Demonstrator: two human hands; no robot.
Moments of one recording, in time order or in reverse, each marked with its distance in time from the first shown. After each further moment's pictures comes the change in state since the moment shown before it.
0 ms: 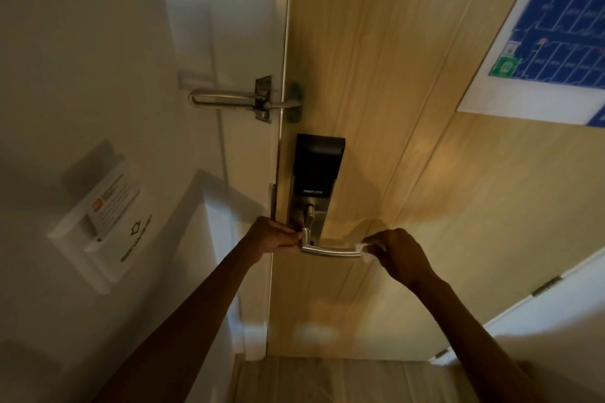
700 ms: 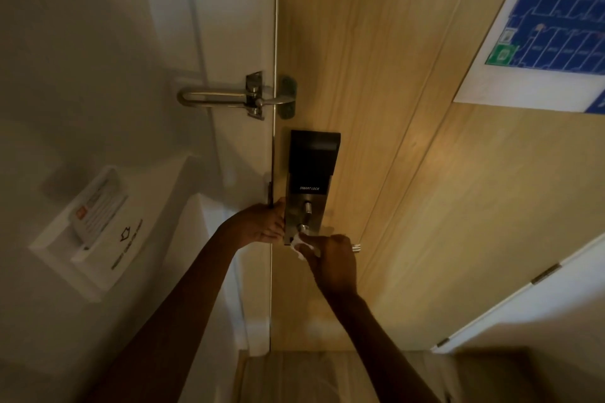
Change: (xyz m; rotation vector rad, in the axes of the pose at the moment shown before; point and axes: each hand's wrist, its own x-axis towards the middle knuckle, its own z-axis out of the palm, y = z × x) left_hand -0.001 0.040 -0.017 0.100 -0.090 -0.239; right_hand 0.006 -0.111 0.077 0.213 0.289 0.074
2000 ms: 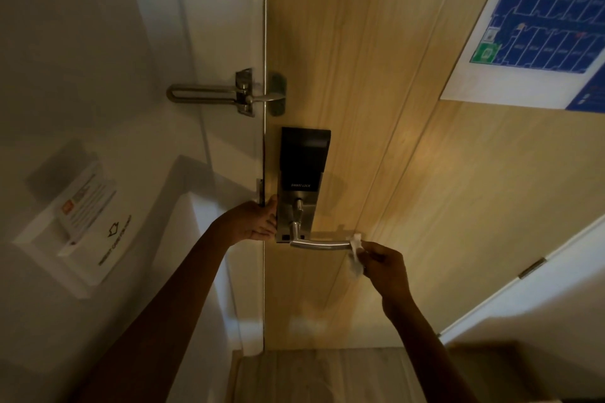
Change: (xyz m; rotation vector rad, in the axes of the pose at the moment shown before) left_hand 0.002 -0.005 -0.002 0.072 -0.013 0.040; right_hand -0.028 0.067 -0.066 0.639 0.066 0.688
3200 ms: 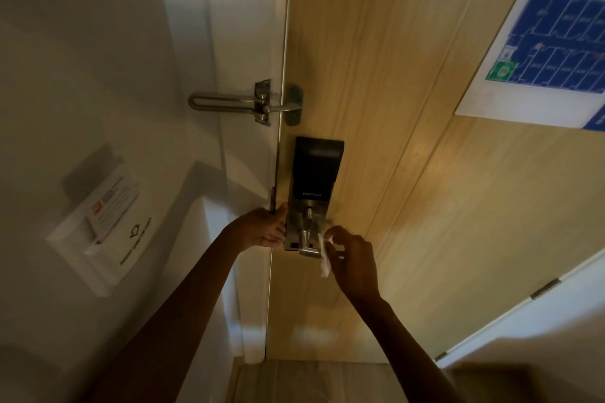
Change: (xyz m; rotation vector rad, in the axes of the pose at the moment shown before) left_hand -0.004 0.002 0.002 -0.032 0.022 -0.006; right_hand 0.006 -0.027 0.058 -0.496 -0.053 -0.732
